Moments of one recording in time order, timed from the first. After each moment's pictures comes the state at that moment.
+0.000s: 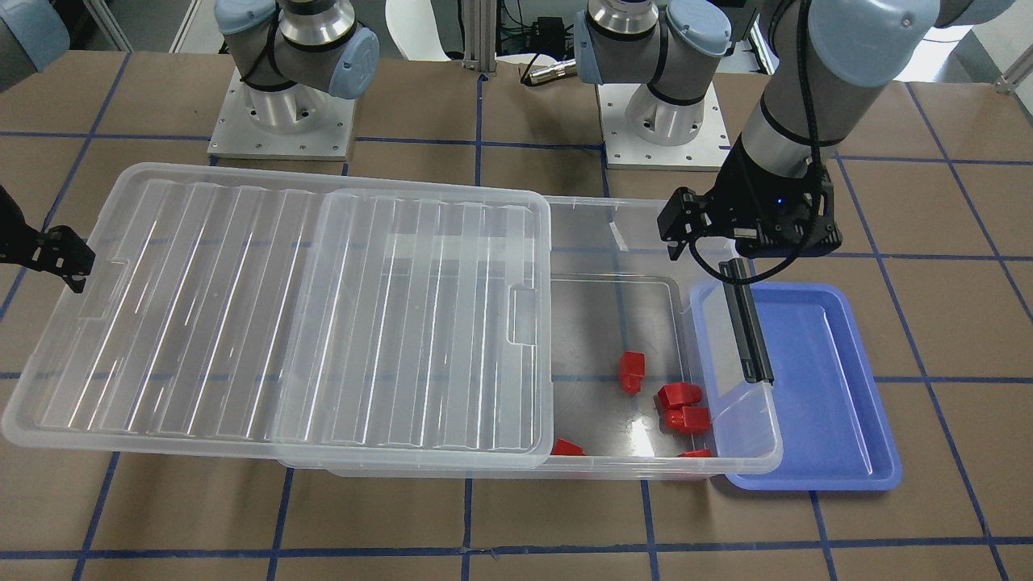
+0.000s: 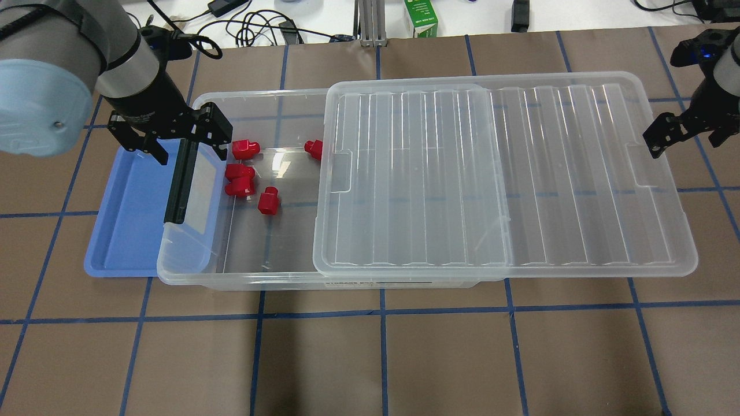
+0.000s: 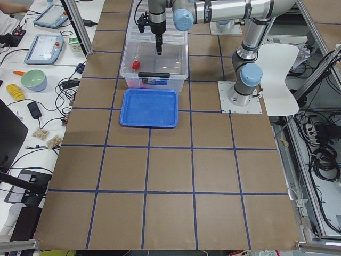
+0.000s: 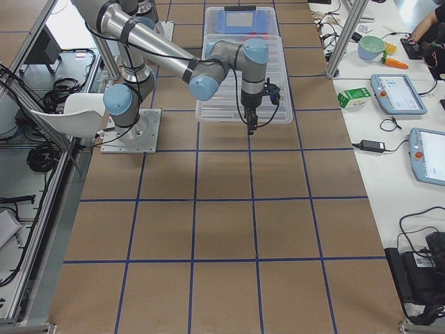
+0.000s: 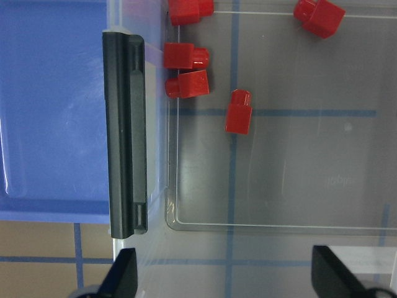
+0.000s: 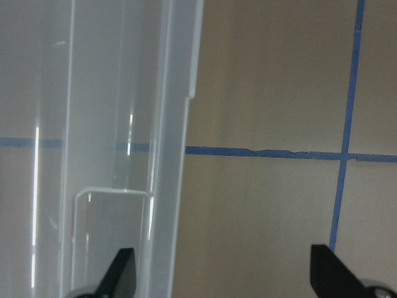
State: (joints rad) left arm -1.51 -1.63 -1.65 -1.45 1.57 0.01; right arm 1.15 -1.49 1.79 -1.97 -1.71 -0.50
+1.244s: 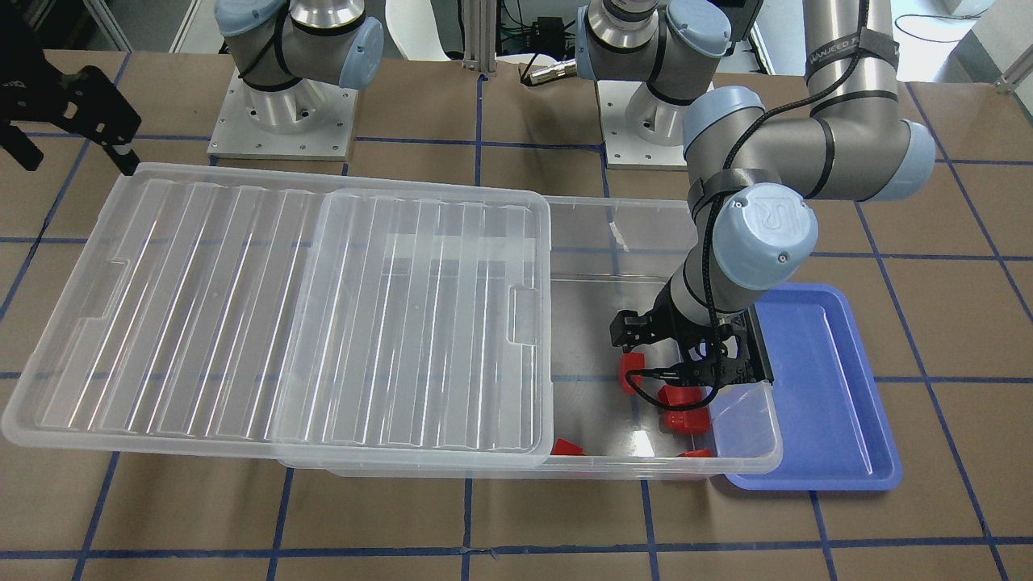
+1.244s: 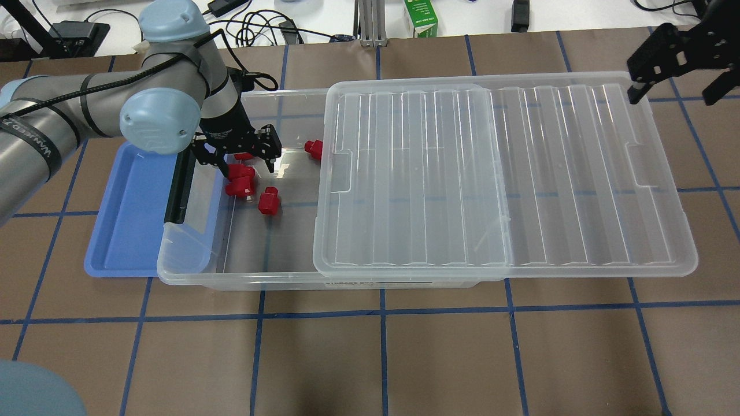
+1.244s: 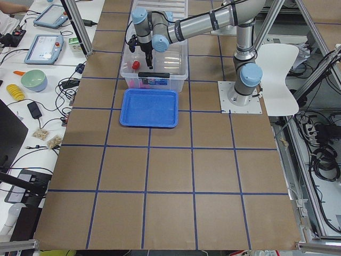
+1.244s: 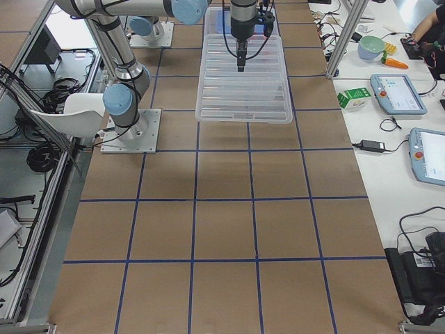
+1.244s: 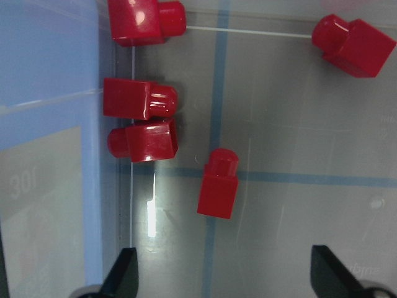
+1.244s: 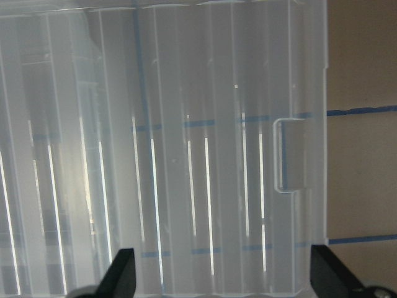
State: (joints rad) left arm -1.57 -1.91 -1.66 -1.29 1.57 -0.07; right arm 1.36 -1.63 1.49 -1.47 -1.54 -0.13
